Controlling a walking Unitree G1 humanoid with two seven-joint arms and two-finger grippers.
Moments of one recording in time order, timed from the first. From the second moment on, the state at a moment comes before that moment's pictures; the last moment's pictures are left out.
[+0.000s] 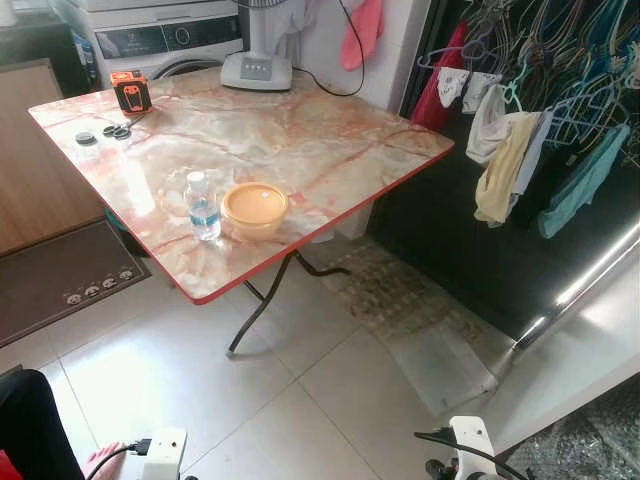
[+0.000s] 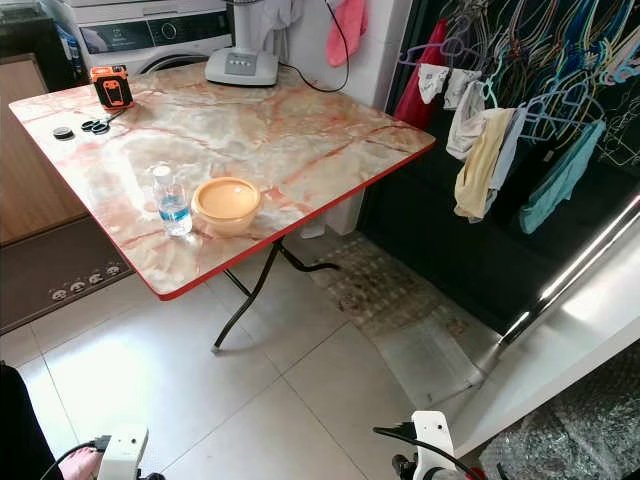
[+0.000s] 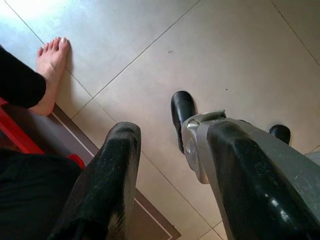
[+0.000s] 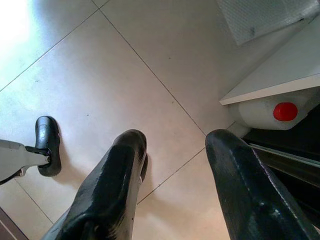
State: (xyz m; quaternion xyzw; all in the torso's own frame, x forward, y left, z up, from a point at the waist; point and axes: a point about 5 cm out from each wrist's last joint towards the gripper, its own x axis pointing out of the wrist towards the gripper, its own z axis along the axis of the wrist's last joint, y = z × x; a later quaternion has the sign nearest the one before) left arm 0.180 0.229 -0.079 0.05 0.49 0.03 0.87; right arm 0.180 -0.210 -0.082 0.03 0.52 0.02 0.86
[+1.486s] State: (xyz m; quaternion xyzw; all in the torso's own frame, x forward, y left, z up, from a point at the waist) left arm 0.180 0.229 -0.079 0.05 0.49 0.03 0.87; right arm 0.180 -0.209 -0.082 0.03 0.52 0.02 0.86
